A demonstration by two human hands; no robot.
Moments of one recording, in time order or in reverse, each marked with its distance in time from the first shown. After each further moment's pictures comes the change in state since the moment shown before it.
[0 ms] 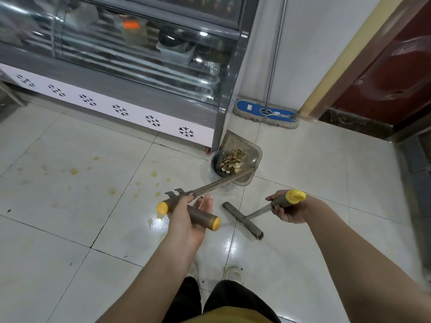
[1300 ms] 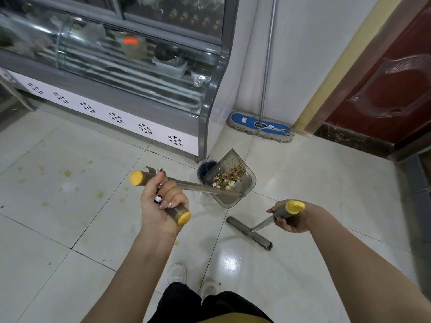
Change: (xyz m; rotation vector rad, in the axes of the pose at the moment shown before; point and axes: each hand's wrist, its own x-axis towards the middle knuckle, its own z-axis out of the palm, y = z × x) left_hand -0.031 -0.085 0.063 -0.235 -0.599 0.103; right_hand -0.028 -0.035 -0.135 -0.224 0.054 0.051
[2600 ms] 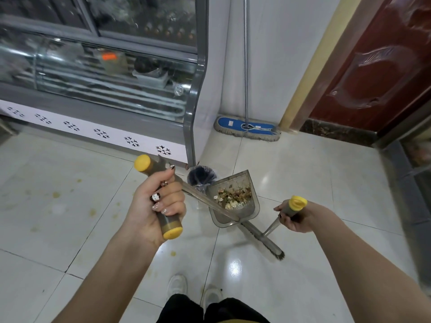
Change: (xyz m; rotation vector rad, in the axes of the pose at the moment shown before) left_hand -0.025 -0.012 0.063 0.360 -0.112 -0.340; right_hand -0.024 0.018 -0.035 0.237 0.048 -0.095
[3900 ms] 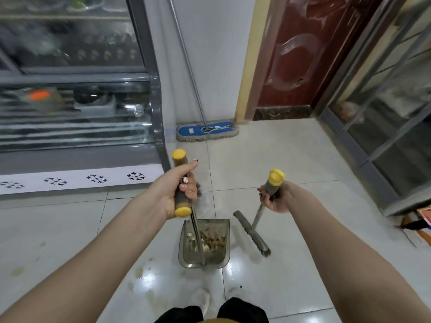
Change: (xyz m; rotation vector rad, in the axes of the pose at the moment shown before) left_hand 0.053 0.075 -0.012 0.586 0.207 -0.436; right_hand -0.038 0.038 0.113 0.524 0.116 -0.188
